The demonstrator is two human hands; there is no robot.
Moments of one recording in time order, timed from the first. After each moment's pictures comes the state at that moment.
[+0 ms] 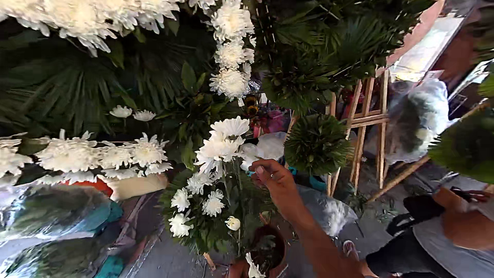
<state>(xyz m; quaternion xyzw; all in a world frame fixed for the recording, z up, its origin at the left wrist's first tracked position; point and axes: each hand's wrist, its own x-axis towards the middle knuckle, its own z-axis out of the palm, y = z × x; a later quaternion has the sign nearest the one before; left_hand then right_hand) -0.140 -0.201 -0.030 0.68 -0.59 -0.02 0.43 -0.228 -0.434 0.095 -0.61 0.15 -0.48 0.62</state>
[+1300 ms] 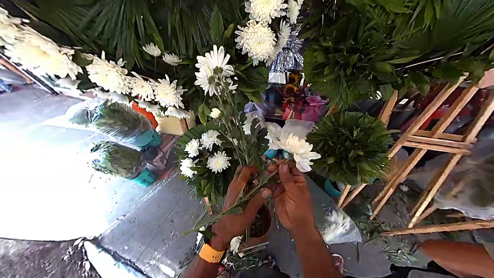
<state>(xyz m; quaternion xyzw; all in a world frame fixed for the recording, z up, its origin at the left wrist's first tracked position) -0.185 -0.335 0.050 0.63 -0.52 -0.07 0.58 -0.290 -0.439 0.067 -0.31 0.05 -0.41 0.86</state>
